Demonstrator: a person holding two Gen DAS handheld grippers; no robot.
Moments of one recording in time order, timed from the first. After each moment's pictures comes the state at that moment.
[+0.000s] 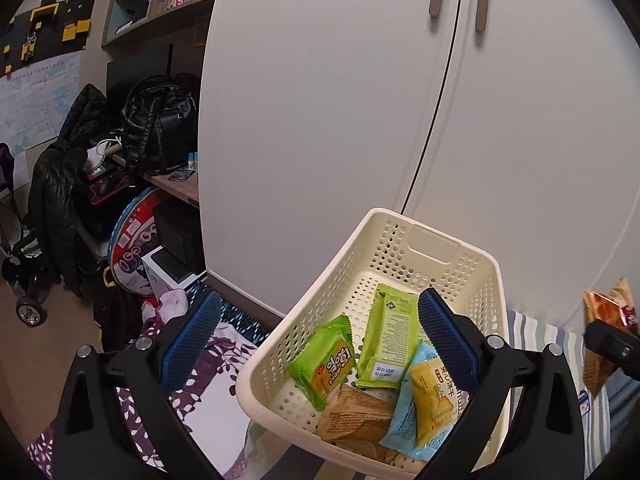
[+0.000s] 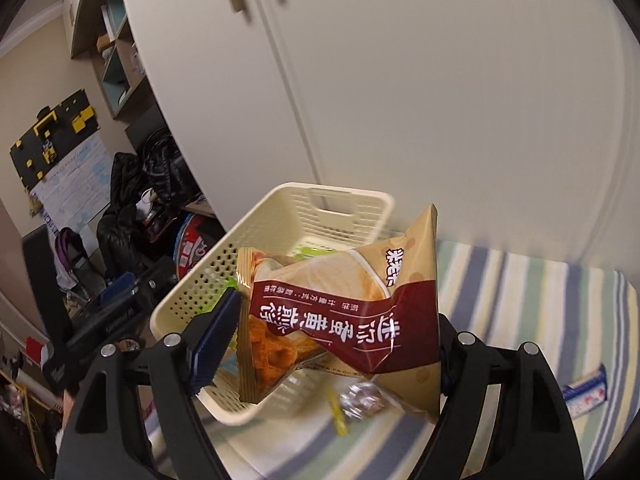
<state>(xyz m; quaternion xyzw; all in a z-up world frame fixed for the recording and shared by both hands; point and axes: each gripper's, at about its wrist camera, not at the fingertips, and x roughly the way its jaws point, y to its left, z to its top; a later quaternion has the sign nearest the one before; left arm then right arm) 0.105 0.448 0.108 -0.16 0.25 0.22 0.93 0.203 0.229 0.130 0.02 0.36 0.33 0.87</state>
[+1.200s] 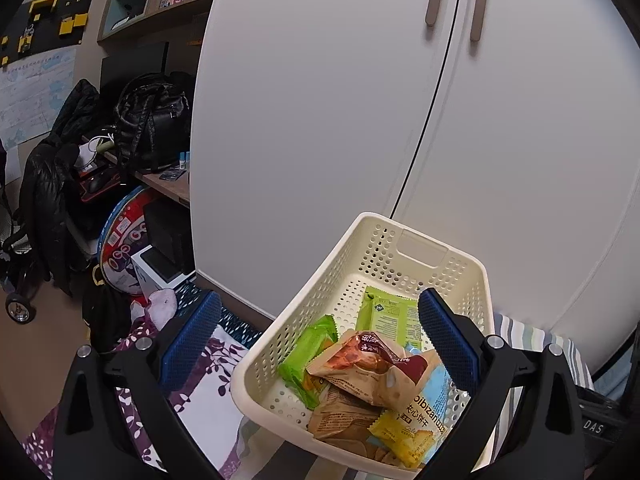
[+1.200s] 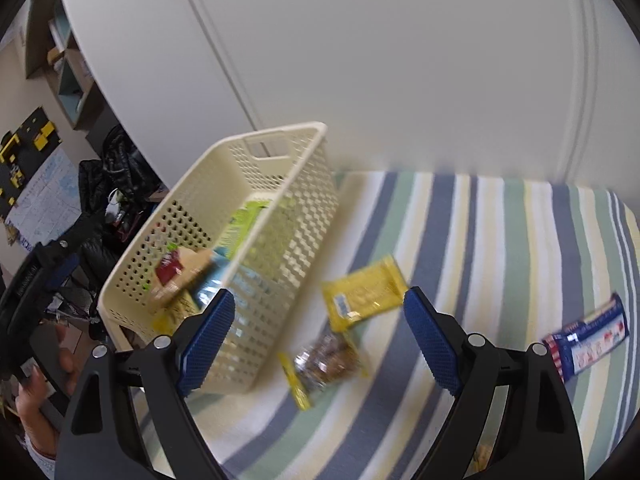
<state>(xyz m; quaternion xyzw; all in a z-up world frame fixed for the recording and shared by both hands) 0.099 0.446 0.113 -0.17 0.24 0.20 0.93 0.218 0.191 0.059 0.06 0.42 0.25 0.87</state>
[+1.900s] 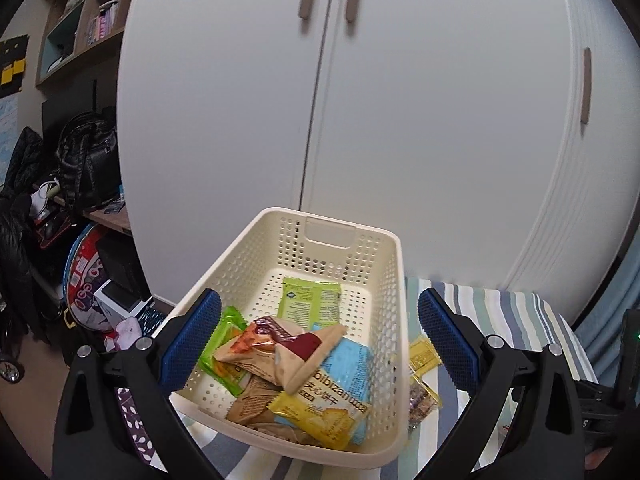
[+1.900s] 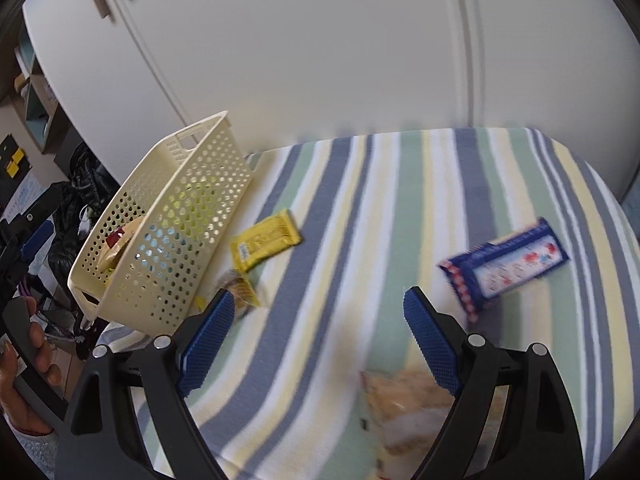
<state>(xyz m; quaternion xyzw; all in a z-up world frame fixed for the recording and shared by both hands) 0.107 0.362 0.124 -0.09 0.24 0.10 0.96 0.182 0.094 0.032 0.08 0.43 0.18 0.88</state>
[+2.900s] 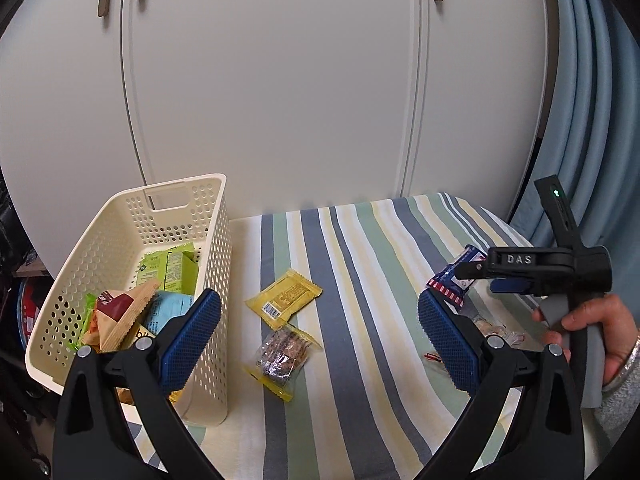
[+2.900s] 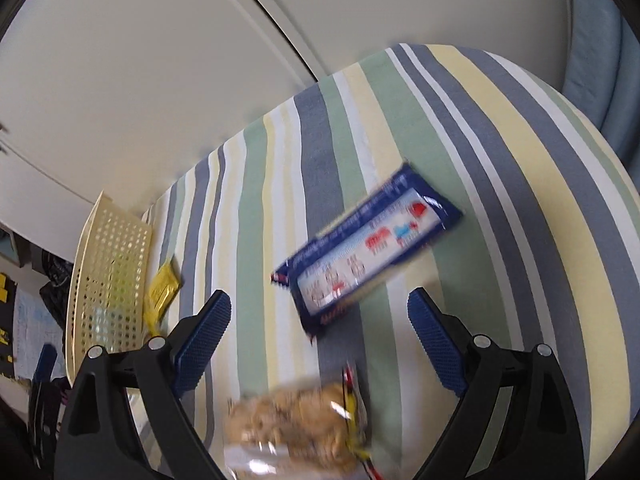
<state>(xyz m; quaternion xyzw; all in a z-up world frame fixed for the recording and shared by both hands) 0.120 0.235 0.090 0.02 0.31 -0.07 0.95 0.235 -0.008 -0.019 0.23 0.50 0.07 0.83</state>
